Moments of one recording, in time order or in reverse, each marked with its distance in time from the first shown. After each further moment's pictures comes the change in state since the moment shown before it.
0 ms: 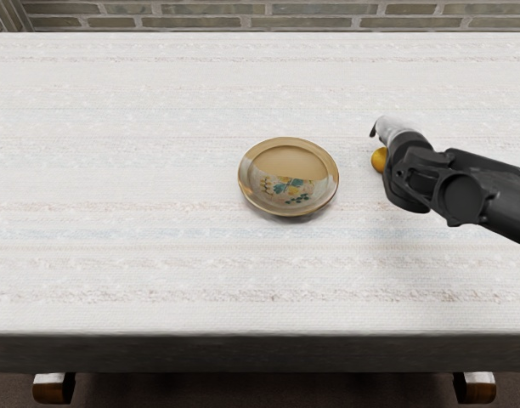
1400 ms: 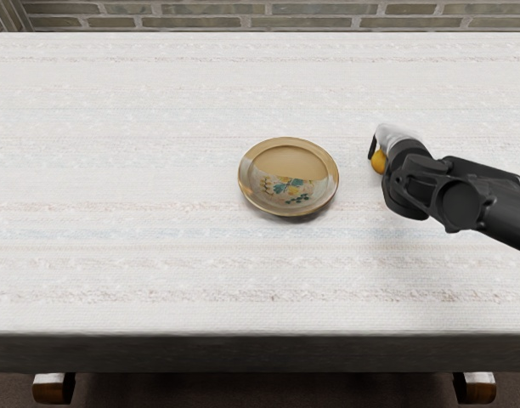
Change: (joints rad) left arm -0.001 0.000 0.000 0.000 0.000 0.000 0.000; right arm -0.017 0.005 -0.004 -0.001 0.011 -0.003 -0.001
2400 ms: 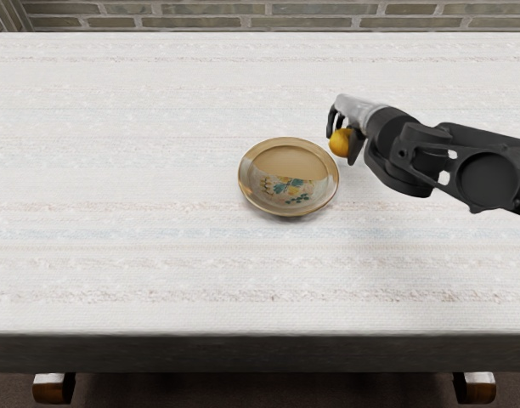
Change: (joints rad) left arm 0.000 0.000 0.000 0.000 0.000 0.000 0.000; right arm 0.115 -0.136 0.079 0.363 0.010 0.058 0.002
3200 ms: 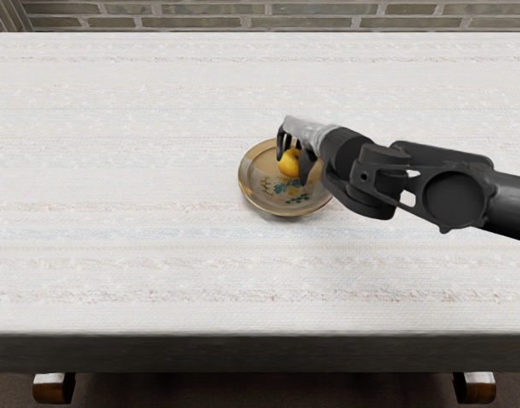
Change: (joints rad) left arm 0.000 0.000 0.000 0.000 0.000 0.000 0.000; right arm -0.020 0.095 0.014 0.074 -0.001 -0.009 0.000
